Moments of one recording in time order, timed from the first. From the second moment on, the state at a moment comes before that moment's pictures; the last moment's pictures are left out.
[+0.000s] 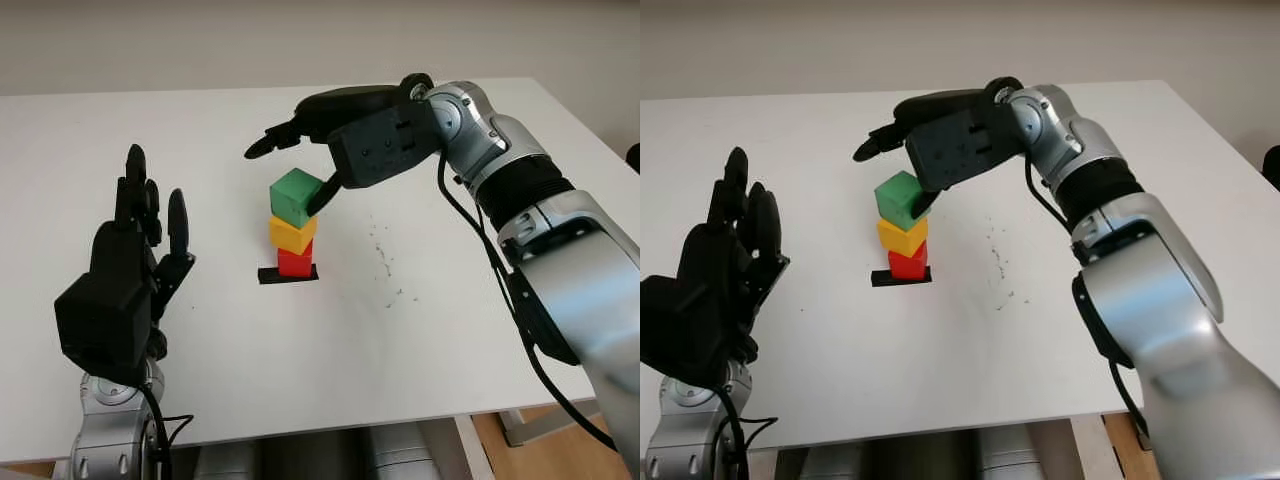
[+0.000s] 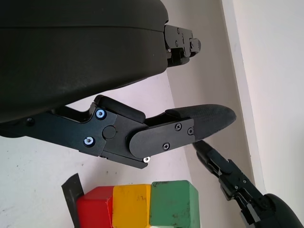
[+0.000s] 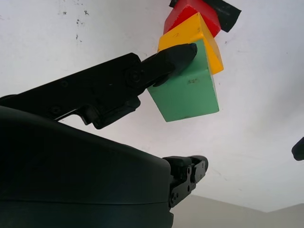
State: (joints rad) left arm 0.01 0.06 0.15 -0.51 0.14 0.33 0.08; right arm -1.37 -0.34 0.42 1.10 -0.50 -0.55 0.61
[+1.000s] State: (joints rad) left arm -0.14 0.13 0.23 -0.40 0.07 0.36 0.07; right arm -0.68 -0.36 -0.11 0.47 0.15 -0.03 0.45
